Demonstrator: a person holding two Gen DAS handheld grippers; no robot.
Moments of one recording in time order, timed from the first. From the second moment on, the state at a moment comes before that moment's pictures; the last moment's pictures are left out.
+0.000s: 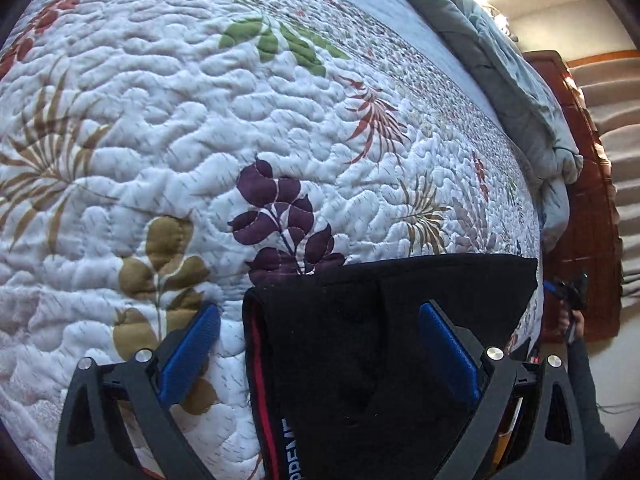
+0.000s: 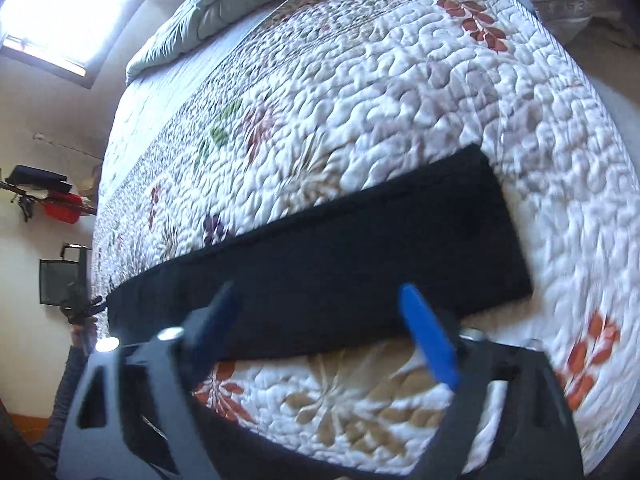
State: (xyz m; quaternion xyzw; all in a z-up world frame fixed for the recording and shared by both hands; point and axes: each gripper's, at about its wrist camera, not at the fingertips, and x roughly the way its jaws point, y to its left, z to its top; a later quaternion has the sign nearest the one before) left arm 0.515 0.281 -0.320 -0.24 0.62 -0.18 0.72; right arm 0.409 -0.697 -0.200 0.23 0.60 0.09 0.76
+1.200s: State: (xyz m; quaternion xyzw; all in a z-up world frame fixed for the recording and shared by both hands) left arm 0.506 0.252 -0.310 -0.14 0.63 -0.15 0.75; right arm 0.466 -0.771 -0.237 0.20 0.62 0.11 0.75
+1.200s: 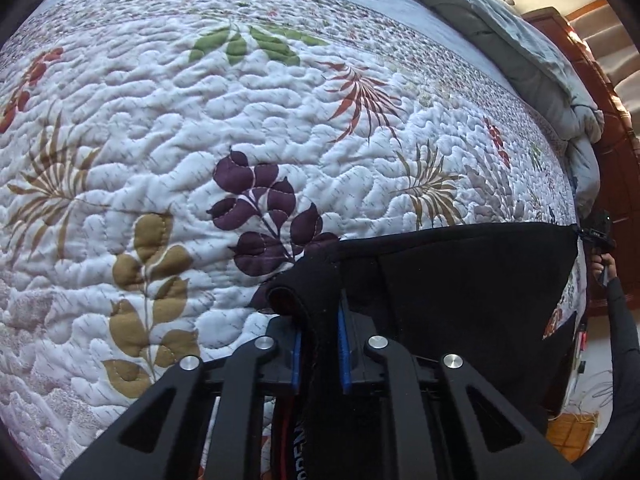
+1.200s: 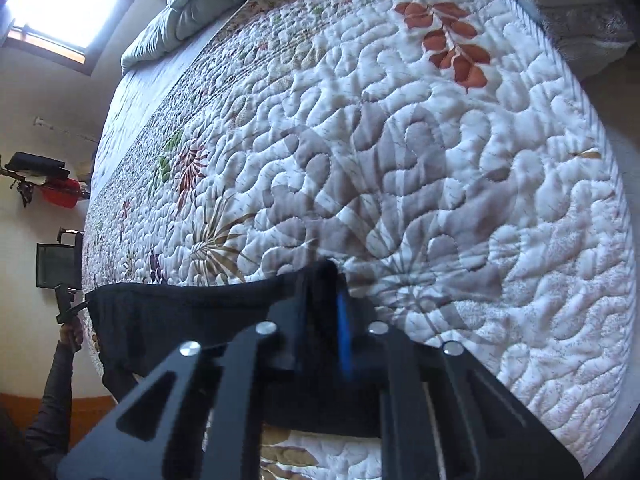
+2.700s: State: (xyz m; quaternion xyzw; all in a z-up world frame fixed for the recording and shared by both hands) left arm 0.198 0.237 -0.272 -0.18 0.58 -0.13 0.79; right arm 0.081 -0.747 -0.209 0.17 0.51 -0.11 0.84
